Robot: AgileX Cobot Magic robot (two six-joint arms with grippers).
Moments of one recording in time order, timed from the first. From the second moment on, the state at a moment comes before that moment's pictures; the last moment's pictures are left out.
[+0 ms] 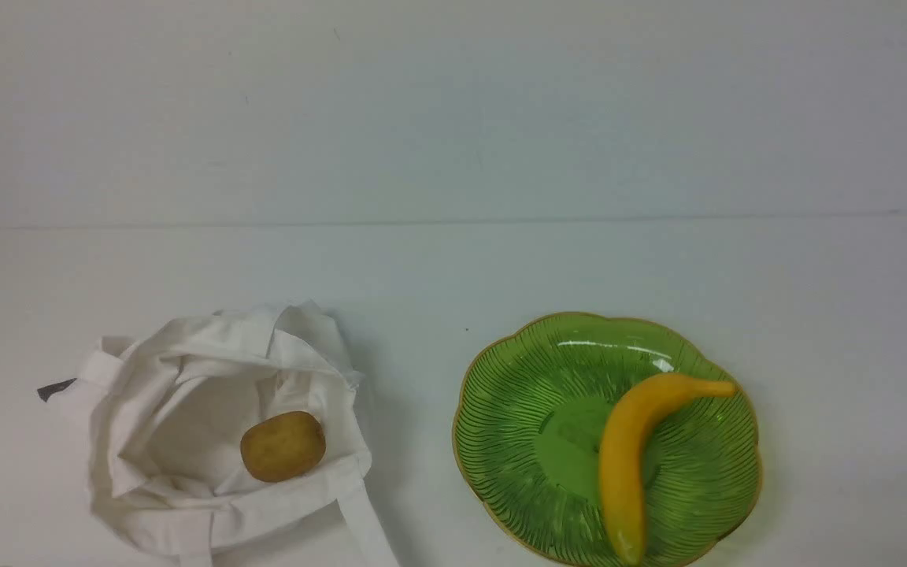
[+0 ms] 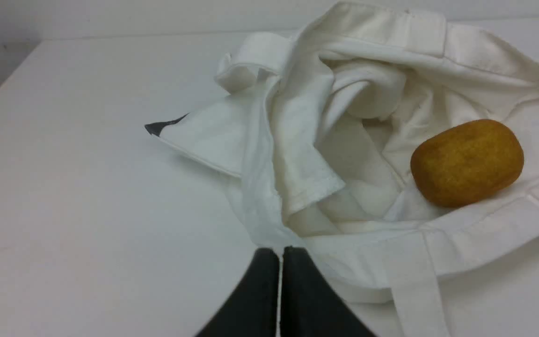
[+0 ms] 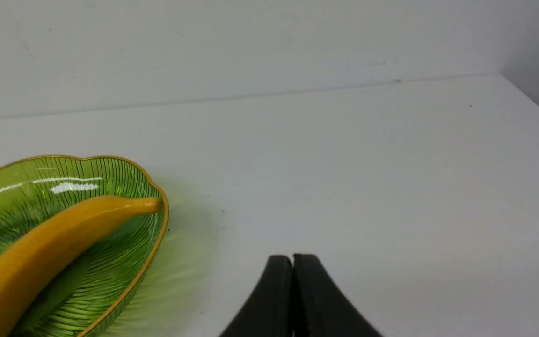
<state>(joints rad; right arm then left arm) -0.05 -0.01 0.02 0.00 0.39 0.07 0.02 -0.01 0.03 -0.05 0.39 0.07</state>
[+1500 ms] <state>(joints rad) -0.05 -0.01 0.02 0.00 0.39 0.07 0.02 0.15 -0.49 -0.07 0.28 -0.18</state>
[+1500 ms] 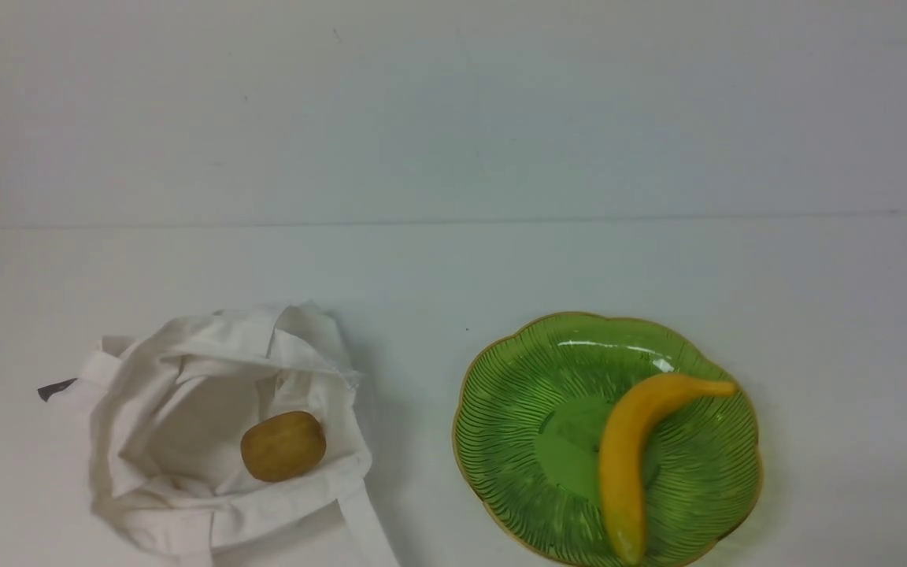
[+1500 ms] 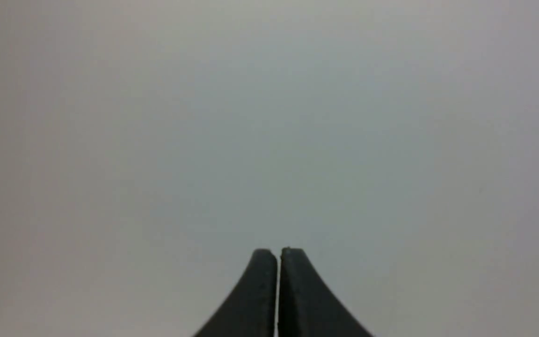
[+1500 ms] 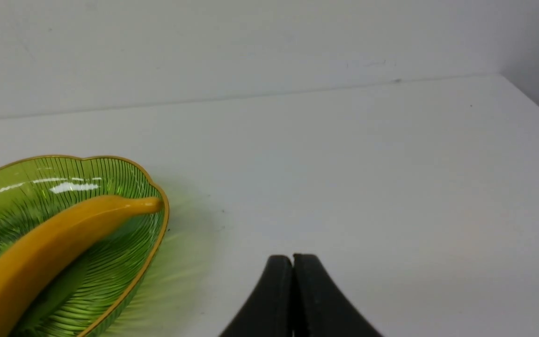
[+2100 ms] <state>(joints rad) -0.05 -0.01 0.02 0.00 0.39 0.07 -0.09 0.99 -0.77 -0.39 1.01 0.65</state>
